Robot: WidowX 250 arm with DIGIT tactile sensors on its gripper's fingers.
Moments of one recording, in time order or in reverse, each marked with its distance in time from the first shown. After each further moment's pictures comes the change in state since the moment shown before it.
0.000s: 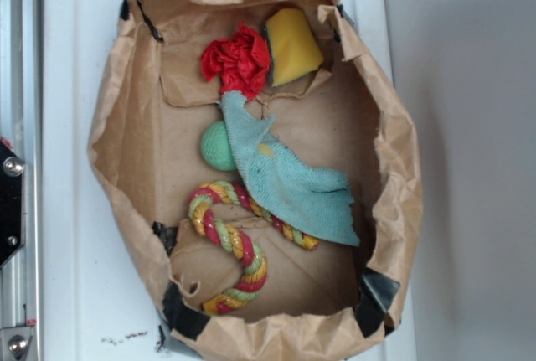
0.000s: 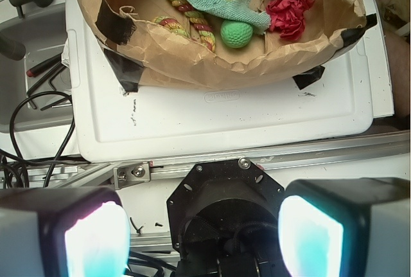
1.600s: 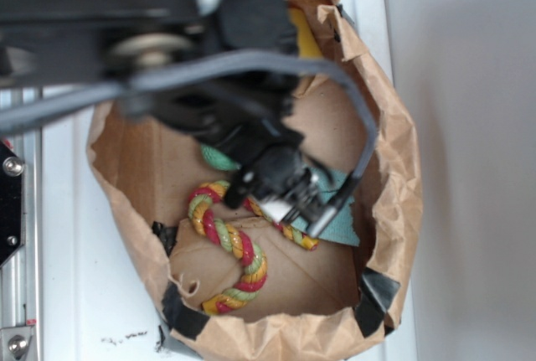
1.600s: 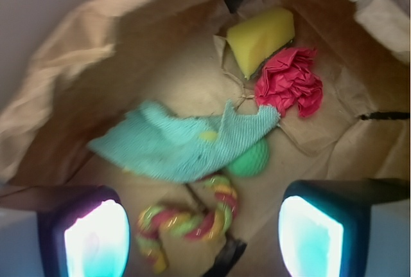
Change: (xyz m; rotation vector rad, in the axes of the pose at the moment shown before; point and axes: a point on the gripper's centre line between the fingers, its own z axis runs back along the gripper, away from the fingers) arm 0.139 0.050 -0.107 -0.066 -0.103 0.772
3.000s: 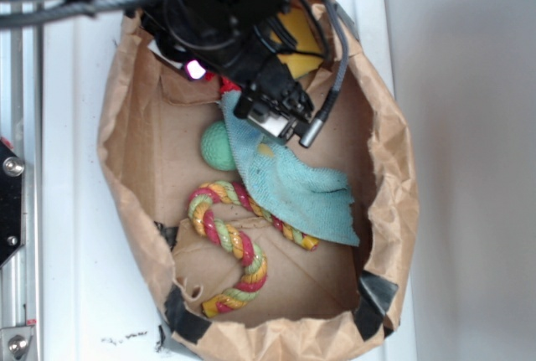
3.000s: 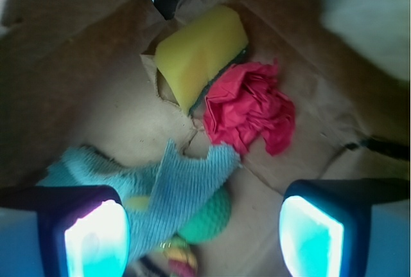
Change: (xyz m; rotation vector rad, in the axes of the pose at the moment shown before) arm 0.028 0.042 -0.039 0.023 -0.026 0.087
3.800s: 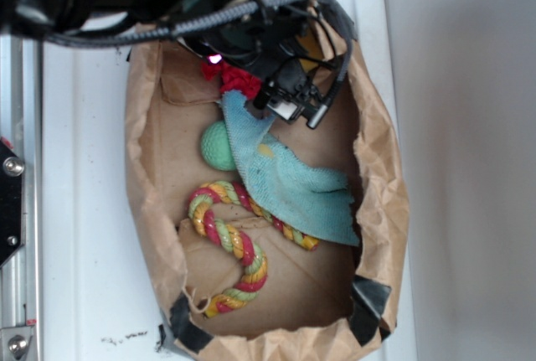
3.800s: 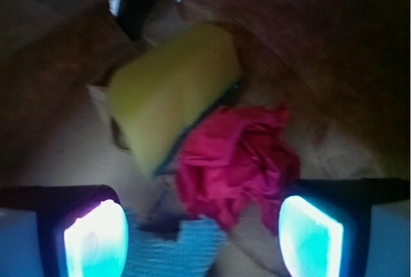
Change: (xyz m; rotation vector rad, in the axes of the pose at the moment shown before) arm 0.014 0.012 -0.035 0.105 -0.092 -0.037
